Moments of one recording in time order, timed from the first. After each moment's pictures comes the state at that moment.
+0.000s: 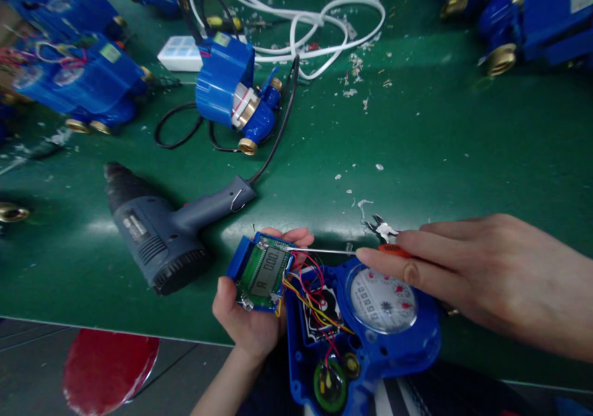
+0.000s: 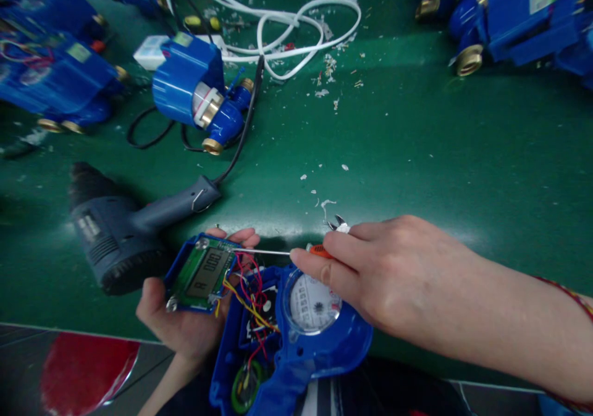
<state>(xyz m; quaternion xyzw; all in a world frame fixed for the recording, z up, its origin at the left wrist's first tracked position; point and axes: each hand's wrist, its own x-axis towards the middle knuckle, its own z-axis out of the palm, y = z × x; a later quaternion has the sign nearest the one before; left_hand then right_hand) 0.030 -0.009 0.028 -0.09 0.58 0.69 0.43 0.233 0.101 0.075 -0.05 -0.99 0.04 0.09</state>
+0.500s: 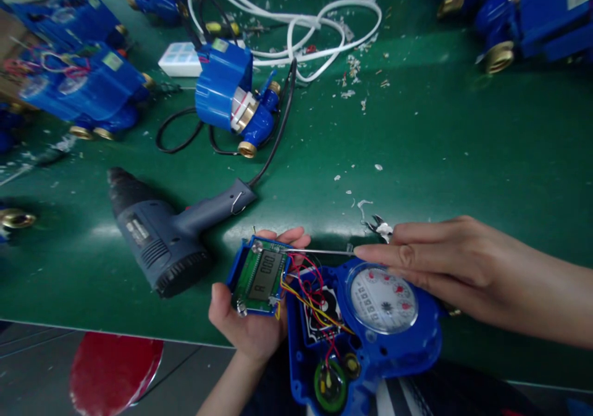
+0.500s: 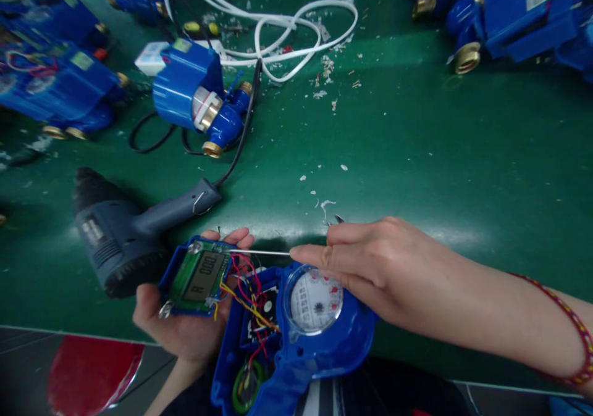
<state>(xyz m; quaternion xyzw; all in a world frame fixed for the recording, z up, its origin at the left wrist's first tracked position) 0.027 -0.020 0.012 0.02 0.57 0.71 0.40 0.231 0.103 0.060 -0.14 -0.92 0.35 0.09</state>
